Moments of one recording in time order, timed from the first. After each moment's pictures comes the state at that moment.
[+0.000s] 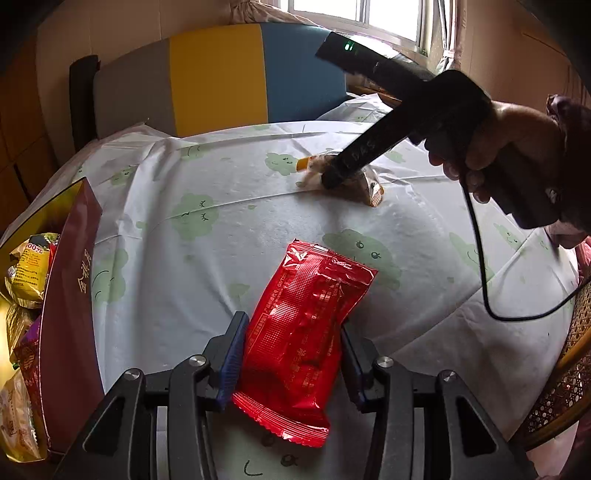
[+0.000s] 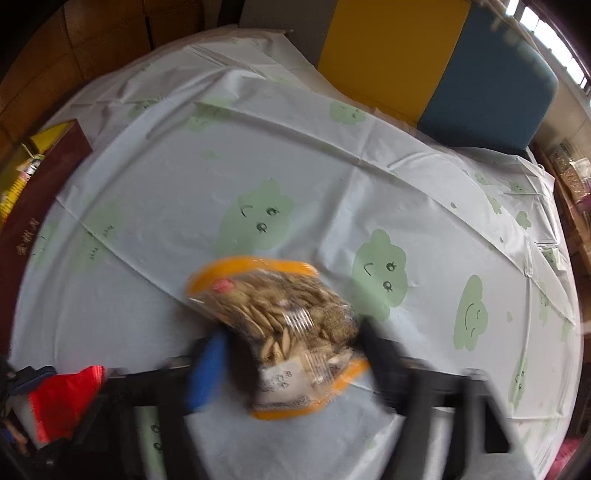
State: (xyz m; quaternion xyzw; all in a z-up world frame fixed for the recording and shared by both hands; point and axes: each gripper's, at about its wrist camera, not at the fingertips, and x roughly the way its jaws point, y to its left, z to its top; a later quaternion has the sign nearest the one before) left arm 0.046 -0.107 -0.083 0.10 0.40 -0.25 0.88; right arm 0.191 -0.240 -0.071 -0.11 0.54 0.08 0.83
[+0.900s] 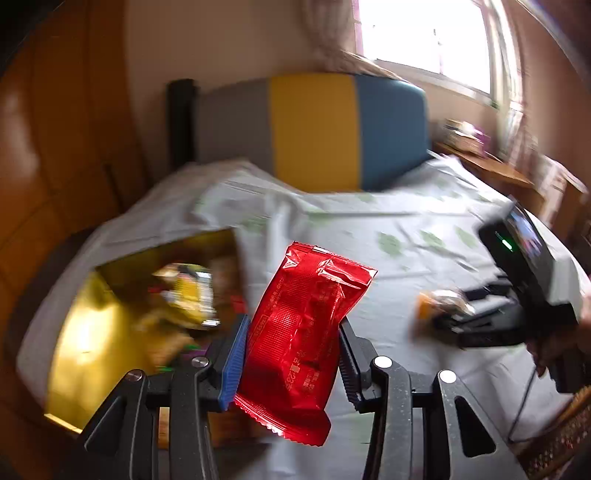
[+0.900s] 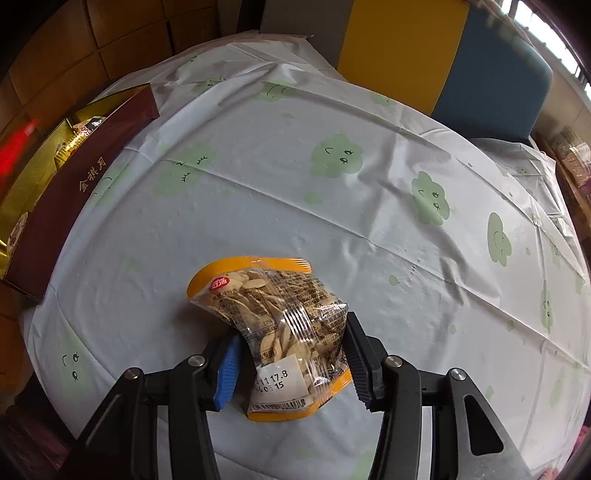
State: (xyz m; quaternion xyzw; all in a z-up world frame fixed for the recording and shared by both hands) left arm 0.033 -0.022 0.013 0.06 0.33 -0.08 0.94; right arm 0.108 -0.206 -0.076 -0.08 0.54 0.11 0.83
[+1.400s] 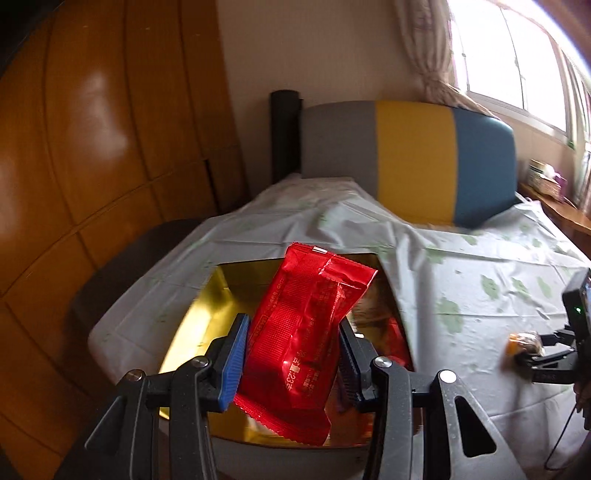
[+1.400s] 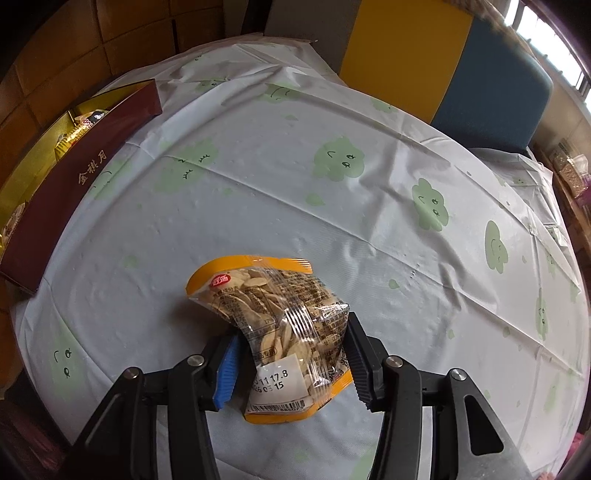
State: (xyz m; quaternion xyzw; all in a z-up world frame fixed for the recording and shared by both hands) left arm 0.018 0.077 0.046 0.03 0.30 0.08 0.95; right arm 0.106 -0.201 -0.077 -0.09 0.53 0.11 0.84
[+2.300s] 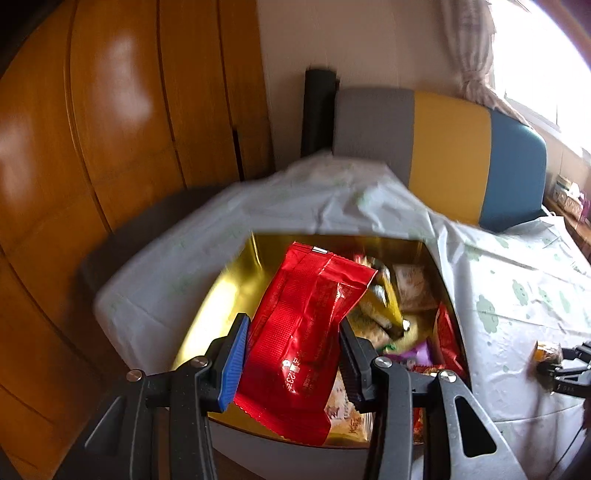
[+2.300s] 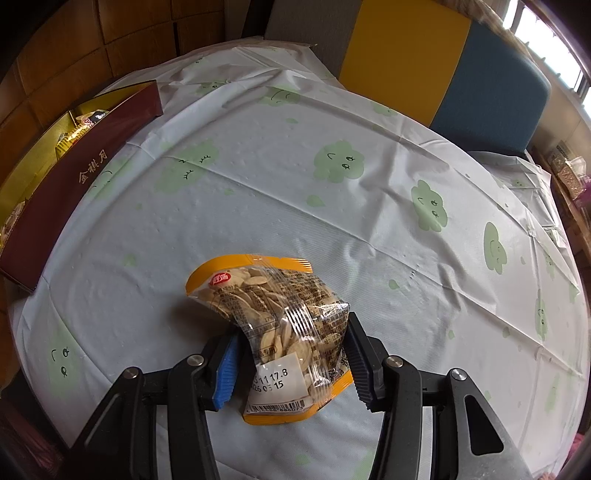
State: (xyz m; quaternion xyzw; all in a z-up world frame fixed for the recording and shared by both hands) left arm 0.037 0.132 0.014 -0.03 0.35 0.11 0.93; right arm 0.103 -0.200 -0.077 -0.10 0.52 0.11 0.84
